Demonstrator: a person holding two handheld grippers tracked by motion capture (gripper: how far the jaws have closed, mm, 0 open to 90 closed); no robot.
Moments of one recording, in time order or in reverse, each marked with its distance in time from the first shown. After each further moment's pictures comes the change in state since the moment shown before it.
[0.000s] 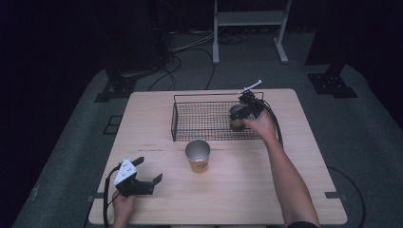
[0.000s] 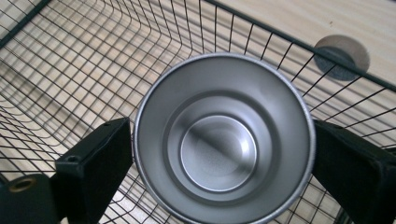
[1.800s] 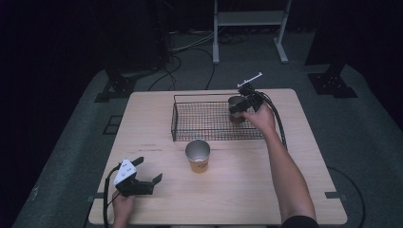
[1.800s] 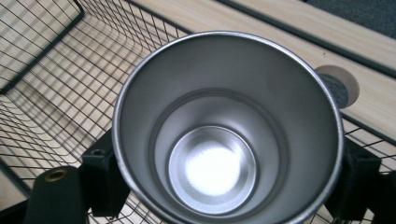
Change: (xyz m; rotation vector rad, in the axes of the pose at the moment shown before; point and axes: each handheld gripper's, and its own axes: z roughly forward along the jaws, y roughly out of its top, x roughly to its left) left arm 0.000 0.000 0.000 -0.001 0.001 -0.005; right arm -0.003 0.021 -0.012 -0.024 0.026 -0.008
